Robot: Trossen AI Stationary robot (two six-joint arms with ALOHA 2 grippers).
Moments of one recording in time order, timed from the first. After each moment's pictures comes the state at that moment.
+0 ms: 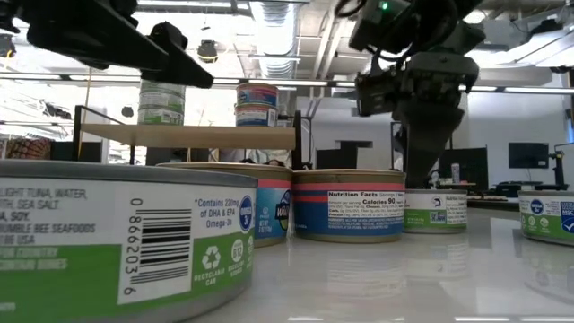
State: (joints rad) left arm -0.53 1.36 0.63 0.29 -0.39 0.00; right arm 0.10 1.64 0.98 -0.53 -0.17 0.42
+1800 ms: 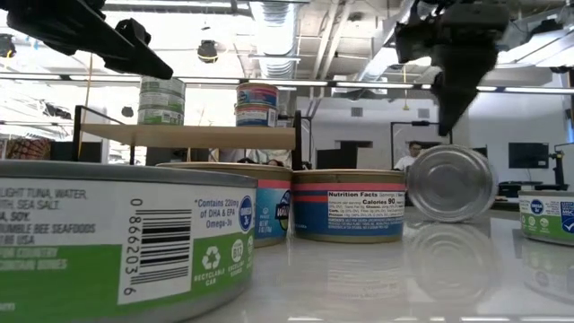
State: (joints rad) left arm -0.57 1.08 0.59 -0.01 -0.53 -0.15; right arm 0.18 1.40 1.04 -0.92 0.10 0.58
